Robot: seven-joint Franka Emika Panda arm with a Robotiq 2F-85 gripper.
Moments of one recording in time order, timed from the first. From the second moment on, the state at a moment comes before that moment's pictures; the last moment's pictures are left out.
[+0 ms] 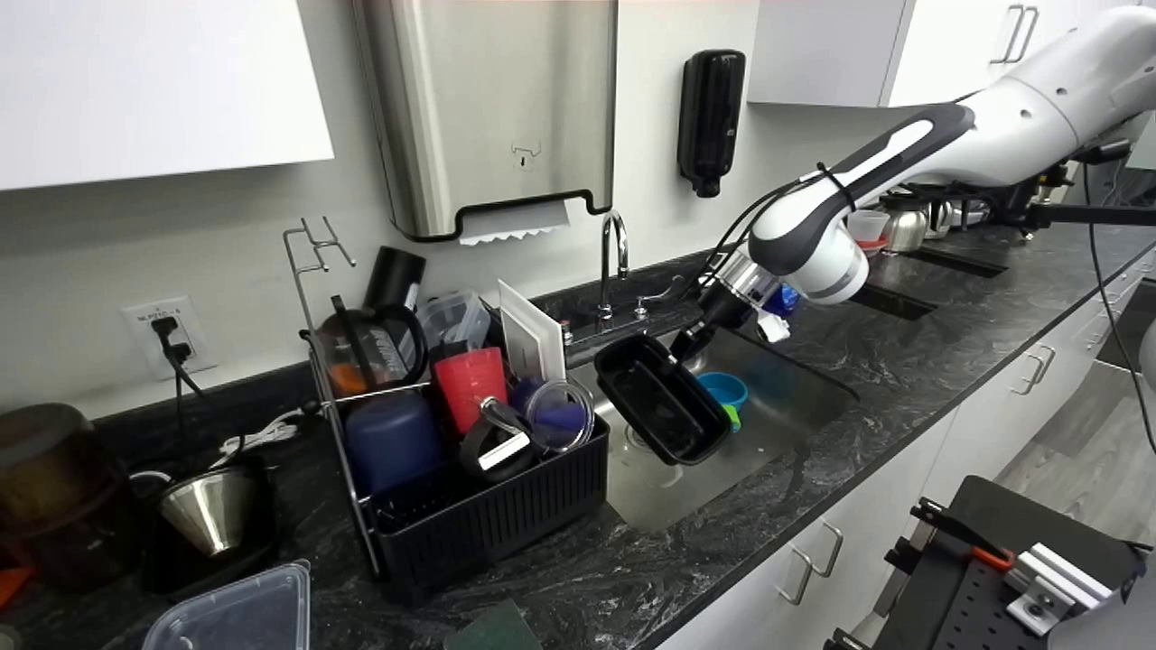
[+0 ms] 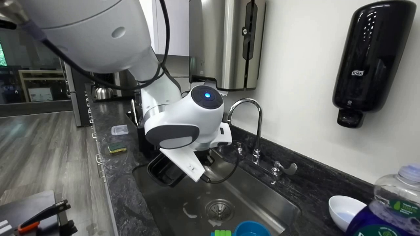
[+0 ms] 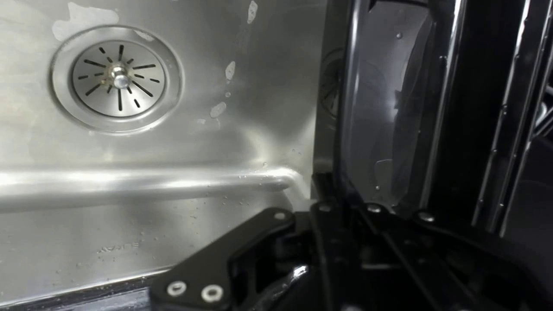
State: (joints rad) arm -1.32 0.80 1.05 -2.31 -0.07 2.88 -0.62
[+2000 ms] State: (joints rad) arm -1.45 1.03 1.21 -2.18 0.11 2.47 -1.02
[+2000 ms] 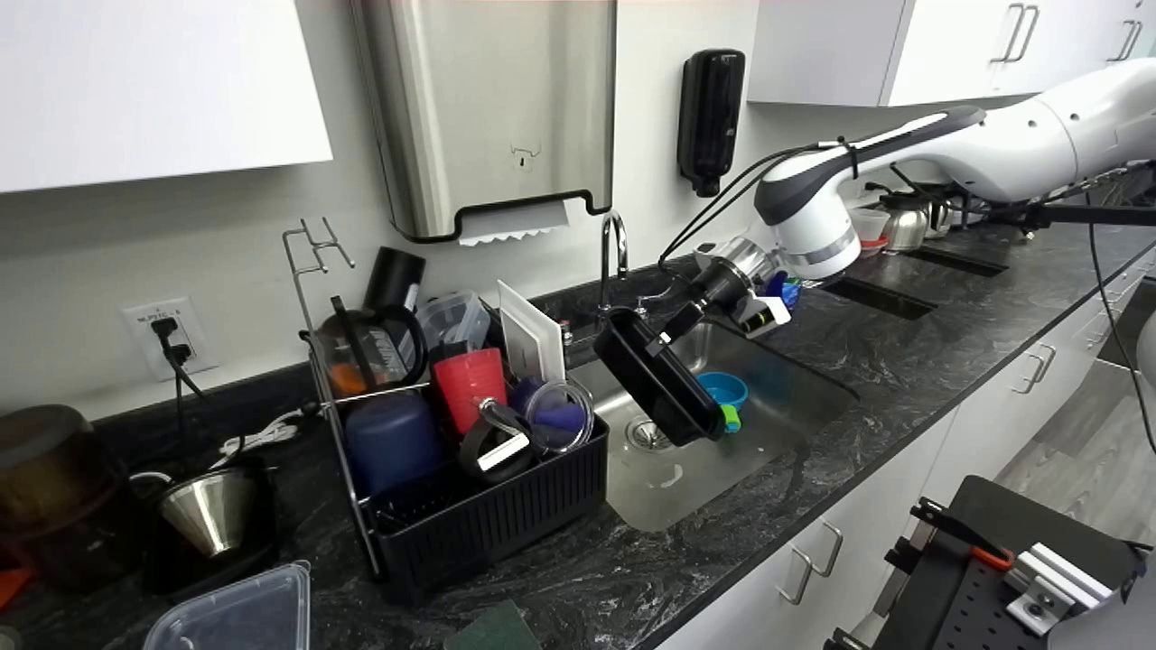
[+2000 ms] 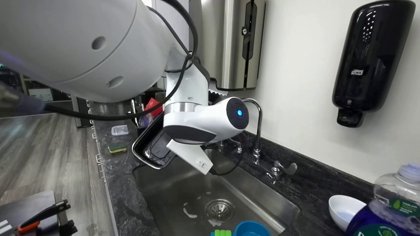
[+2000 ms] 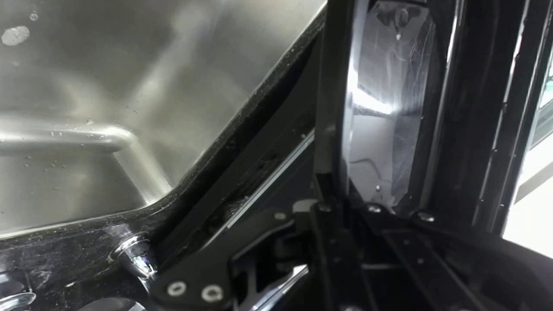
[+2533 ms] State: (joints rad) arm -1.46 1.03 1.29 -2.19 0.11 2.44 -1.03
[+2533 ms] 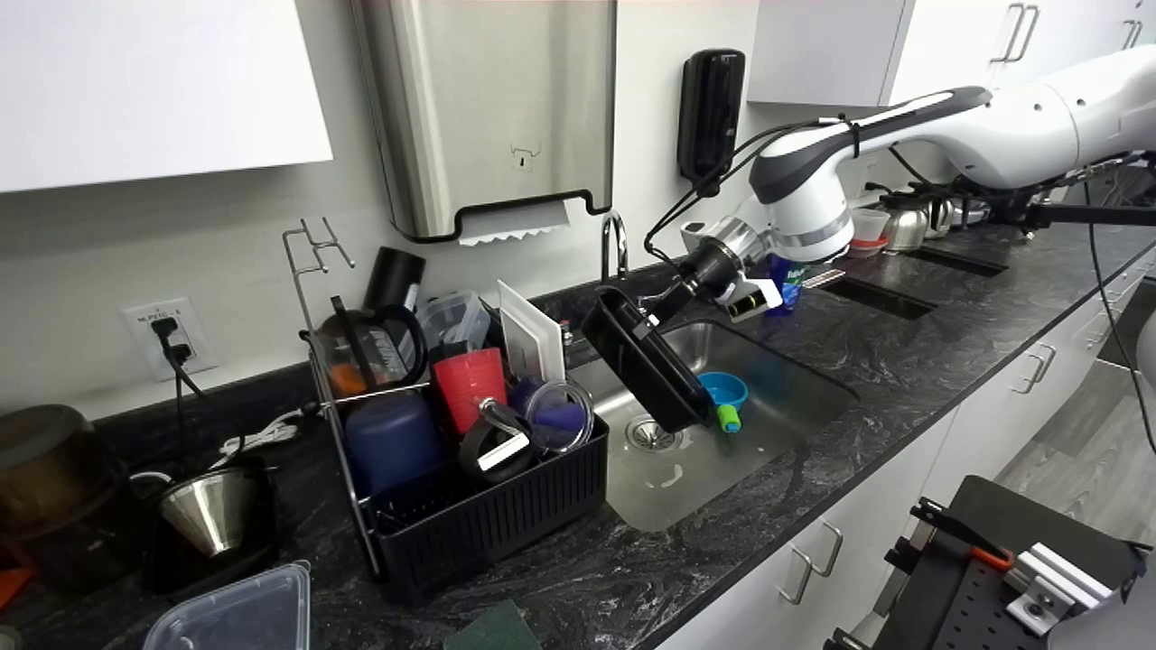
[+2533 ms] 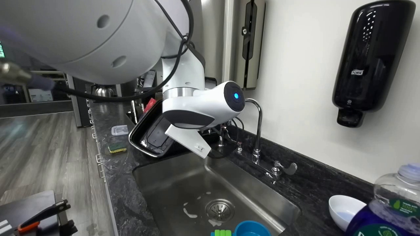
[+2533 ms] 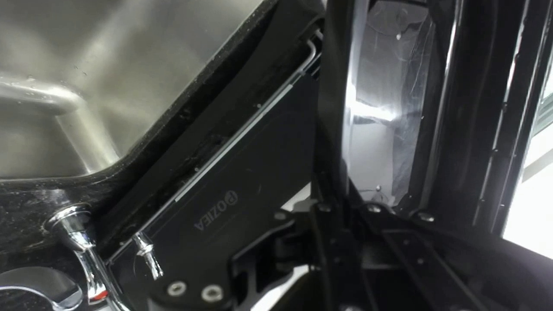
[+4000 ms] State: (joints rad) arm -1.53 1.02 1.51 -2.24 0.10 2.42 -1.04
